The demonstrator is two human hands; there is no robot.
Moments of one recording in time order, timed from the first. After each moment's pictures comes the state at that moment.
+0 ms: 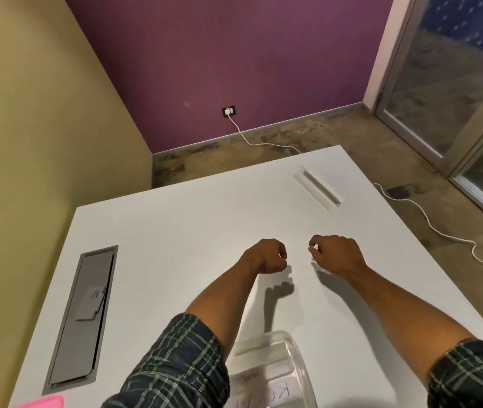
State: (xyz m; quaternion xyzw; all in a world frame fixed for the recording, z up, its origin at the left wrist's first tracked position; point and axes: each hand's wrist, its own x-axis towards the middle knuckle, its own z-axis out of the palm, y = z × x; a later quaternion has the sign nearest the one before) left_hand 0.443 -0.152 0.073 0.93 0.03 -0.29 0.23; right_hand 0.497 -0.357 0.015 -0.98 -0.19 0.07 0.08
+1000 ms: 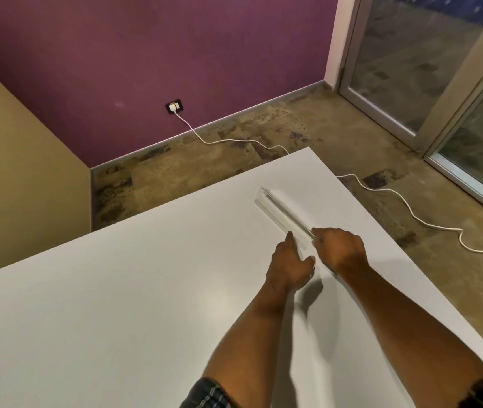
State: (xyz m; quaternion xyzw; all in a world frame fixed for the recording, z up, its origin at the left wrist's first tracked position) left_hand 0.681 -0.255 -0.069 0.89 0.07 -0.19 0.42; right_hand 0.727 -0.407 -0.085 -0.99 -0.05 0.09 0.10
